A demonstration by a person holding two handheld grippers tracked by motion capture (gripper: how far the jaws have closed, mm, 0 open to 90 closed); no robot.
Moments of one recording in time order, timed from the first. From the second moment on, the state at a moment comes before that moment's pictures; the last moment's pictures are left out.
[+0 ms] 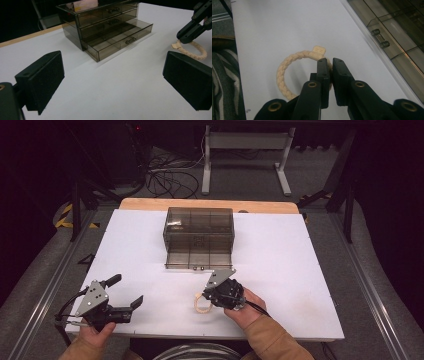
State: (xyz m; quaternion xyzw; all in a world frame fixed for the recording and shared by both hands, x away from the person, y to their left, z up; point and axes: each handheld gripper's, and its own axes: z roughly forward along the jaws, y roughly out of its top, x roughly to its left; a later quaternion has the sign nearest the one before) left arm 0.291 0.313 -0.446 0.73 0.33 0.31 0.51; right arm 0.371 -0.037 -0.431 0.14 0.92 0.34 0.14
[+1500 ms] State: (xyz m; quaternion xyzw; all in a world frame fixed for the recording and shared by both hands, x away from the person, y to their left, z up) left arm 0.292 0.312 -0.446 0.73 0.33 0.30 0.51; right arm 0.403 -0.046 -0.385 0.17 0.90 0.37 0.18
